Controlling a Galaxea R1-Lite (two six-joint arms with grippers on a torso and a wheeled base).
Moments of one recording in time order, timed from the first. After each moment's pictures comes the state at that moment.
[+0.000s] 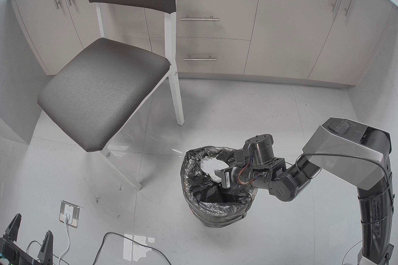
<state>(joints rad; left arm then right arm) 0.00 0.02 -0.02 0.03 -0.03 0.00 0.56 2.41 -1.08 -0.76 0.09 0.19</state>
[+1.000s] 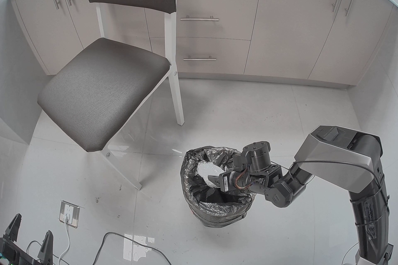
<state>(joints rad) 0.00 0.02 -0.02 0.03 -0.03 -0.01 0.56 2.48 -1.08 -0.86 0.05 0.17</state>
